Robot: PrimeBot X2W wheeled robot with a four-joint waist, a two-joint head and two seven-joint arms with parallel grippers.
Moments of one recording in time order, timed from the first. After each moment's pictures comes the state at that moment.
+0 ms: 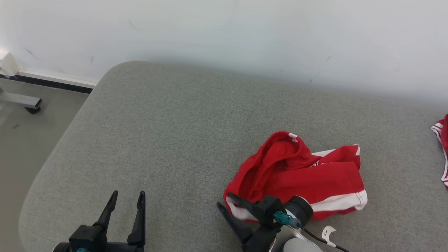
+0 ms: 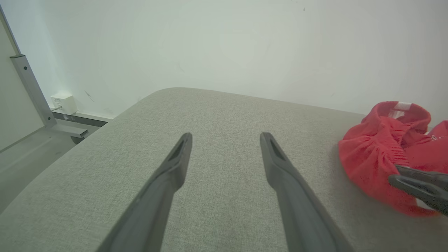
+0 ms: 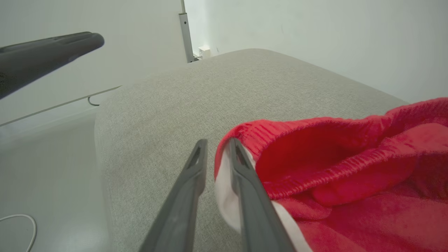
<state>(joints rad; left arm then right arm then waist) -0.09 0.14 -0.12 0.27 -0.27 -0.12 -0.26 -0.50 -0.08 0.84 0.70 0.38 0.13 -0.23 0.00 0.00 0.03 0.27</state>
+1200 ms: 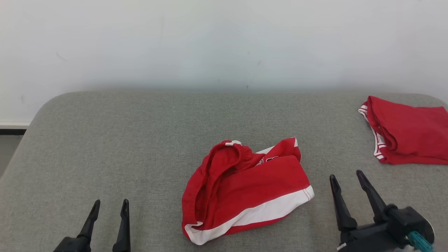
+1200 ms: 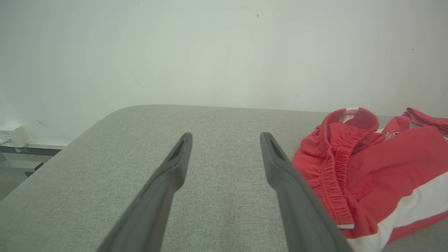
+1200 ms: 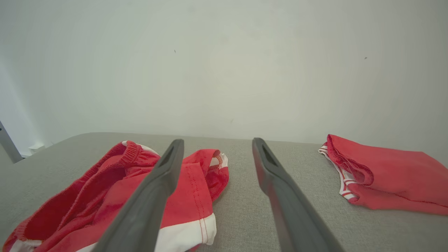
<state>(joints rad) -0.02 0.16 -0.06 0.22 -0.25 -0.09 -0.26 -0.08 -0.18 0.14 0.20 0.23 0.13 -0.26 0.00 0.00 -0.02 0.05</state>
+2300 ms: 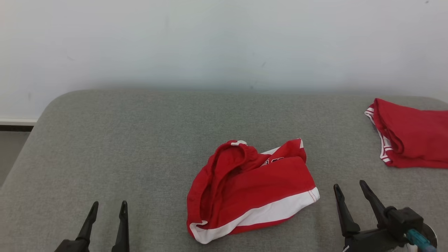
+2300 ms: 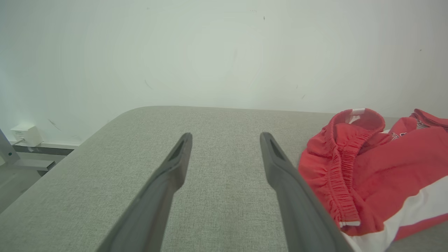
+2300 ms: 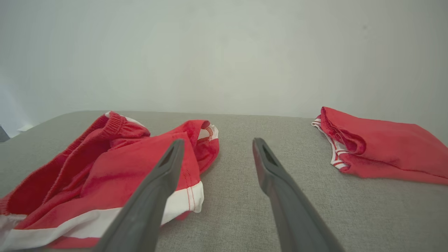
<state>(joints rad) 0.00 0.18 -0.08 0.19 -0.26 -0.07 -0.26 -0.05 -0.18 0.10 0.25 0.23 0.13 -0.21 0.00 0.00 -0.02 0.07</state>
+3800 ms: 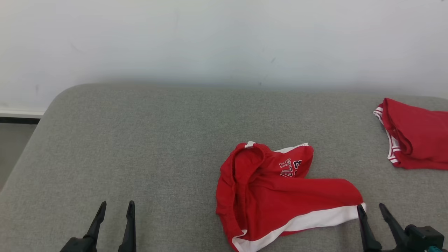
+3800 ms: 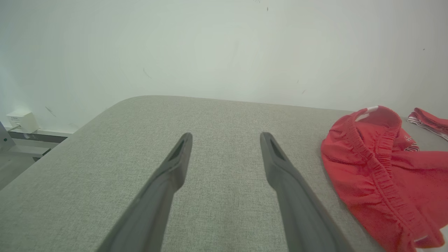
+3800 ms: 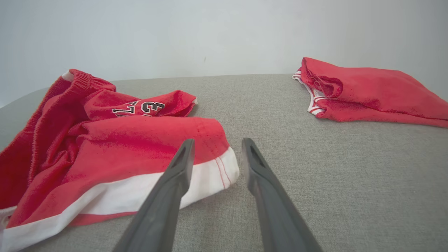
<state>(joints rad) -0.02 0.16 -0.10 0.22 -0.27 -0.07 -0.26 0.00 -0.25 0.08 0.36 0.33 0.13 -0.23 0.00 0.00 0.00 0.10</state>
